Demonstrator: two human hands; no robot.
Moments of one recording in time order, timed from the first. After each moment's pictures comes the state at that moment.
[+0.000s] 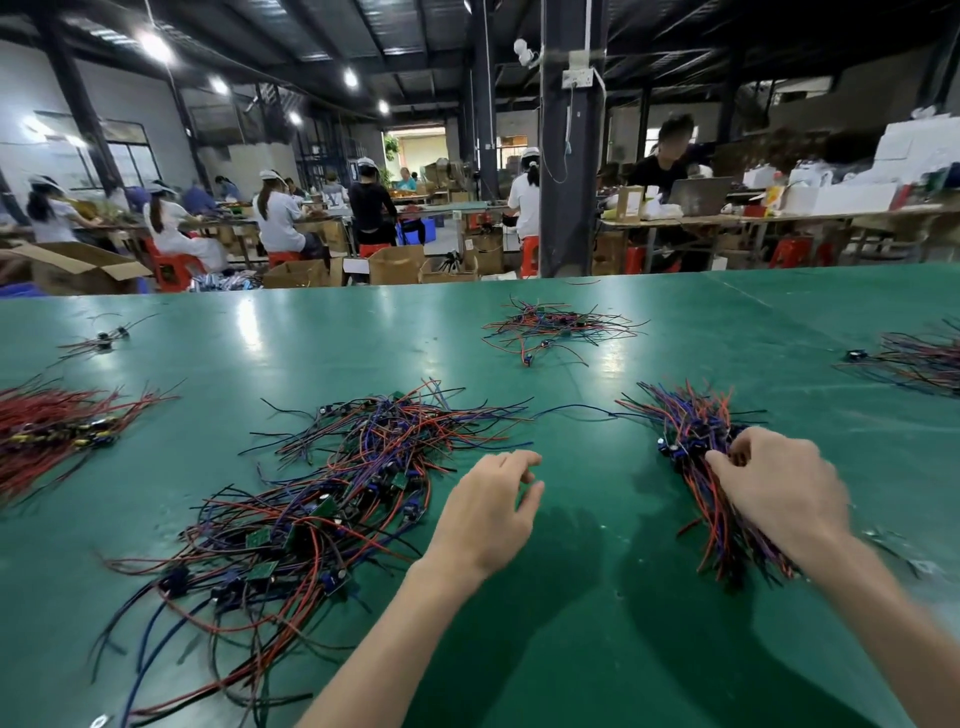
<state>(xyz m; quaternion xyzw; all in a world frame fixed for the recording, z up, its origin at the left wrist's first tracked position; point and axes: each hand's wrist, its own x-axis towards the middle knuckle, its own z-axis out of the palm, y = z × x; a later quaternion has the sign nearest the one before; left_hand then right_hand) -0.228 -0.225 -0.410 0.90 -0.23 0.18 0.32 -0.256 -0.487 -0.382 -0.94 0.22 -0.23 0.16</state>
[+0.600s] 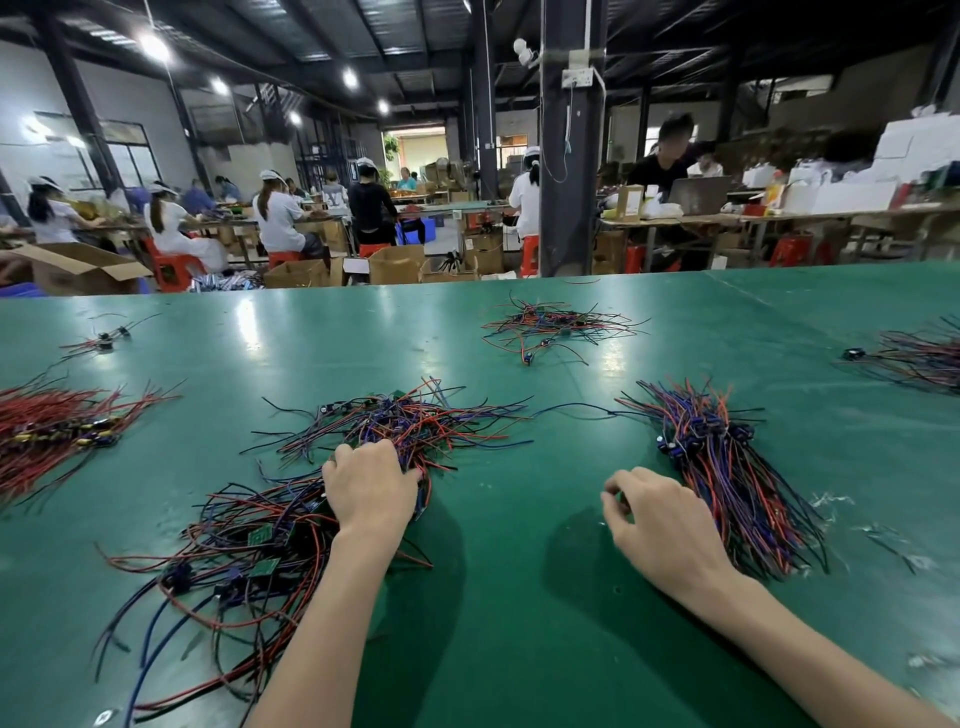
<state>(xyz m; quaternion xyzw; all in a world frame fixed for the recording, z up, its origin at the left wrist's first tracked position) -0.196 -0.150 -0.395 0.97 0.13 0.17 0.06 -0.262 -0.410 -0.418 -0.96 -0.02 -0.23 0.15</state>
